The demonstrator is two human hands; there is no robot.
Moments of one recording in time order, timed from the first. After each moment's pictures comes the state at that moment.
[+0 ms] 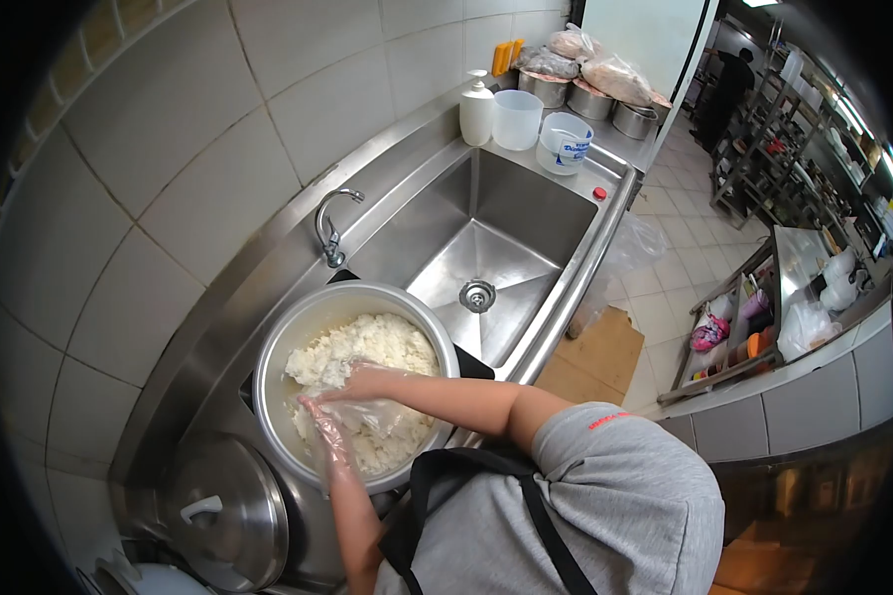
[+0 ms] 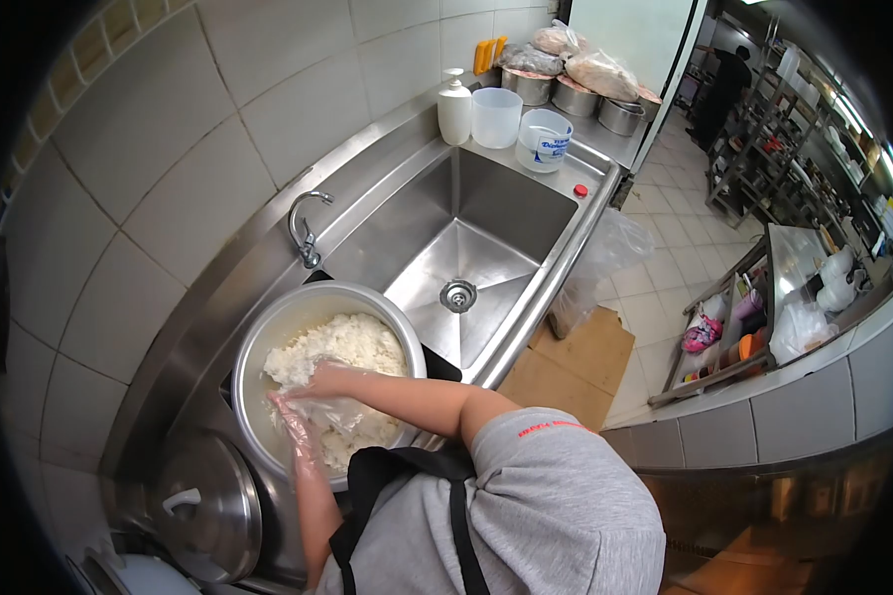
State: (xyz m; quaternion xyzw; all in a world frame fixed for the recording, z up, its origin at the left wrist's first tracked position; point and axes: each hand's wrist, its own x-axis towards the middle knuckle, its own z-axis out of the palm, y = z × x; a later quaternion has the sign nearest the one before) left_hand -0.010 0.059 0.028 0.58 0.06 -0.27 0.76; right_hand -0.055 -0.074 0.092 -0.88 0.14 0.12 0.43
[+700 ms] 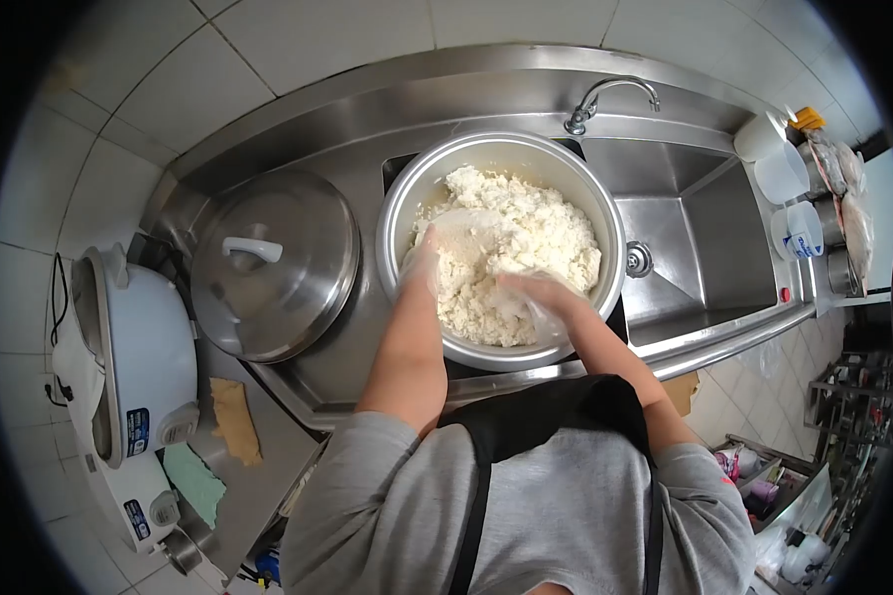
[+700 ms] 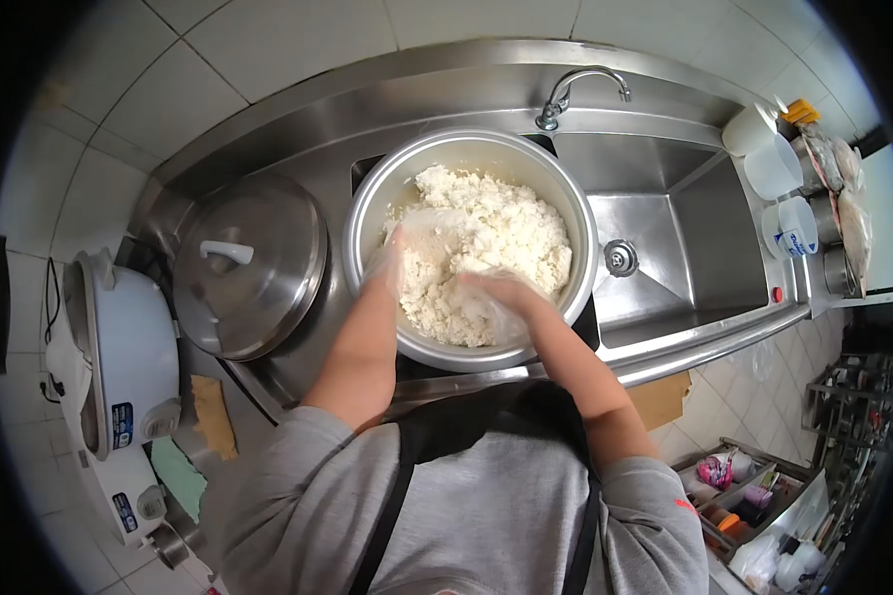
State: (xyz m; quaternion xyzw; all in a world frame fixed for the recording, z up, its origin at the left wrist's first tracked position) left_hand 0.043 0.126 -0.019 0.67 0.15 -0.36 0.63; right_hand -0.078 -0.079 0.001 -0.73 0.16 0.29 0.60
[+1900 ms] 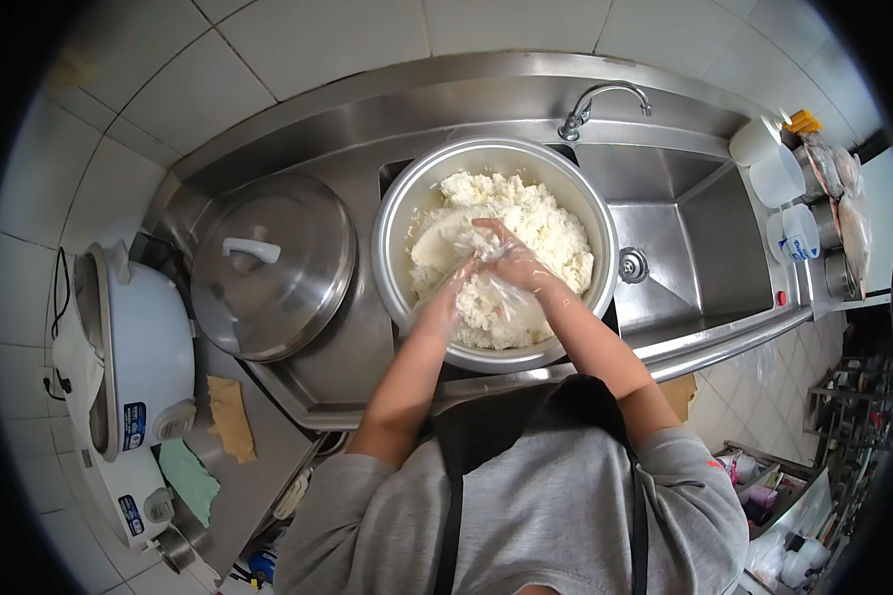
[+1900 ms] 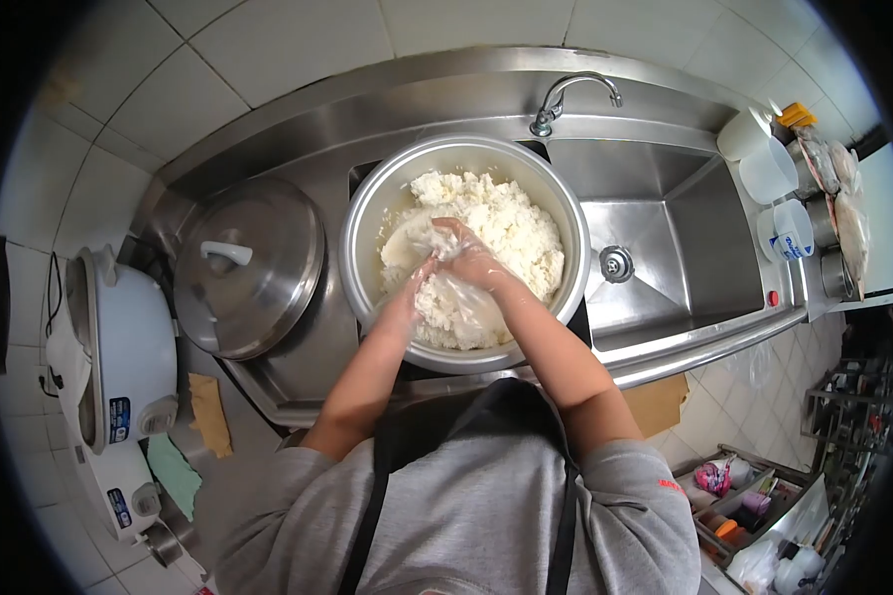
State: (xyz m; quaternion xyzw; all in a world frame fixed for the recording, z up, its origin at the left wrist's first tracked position) left_hand -0.023 0.082 0.013 0.47 0.18 -0.37 0.78; right_hand -0.033 -0.055 0.061 -0.80 0.02 0.09 0.59
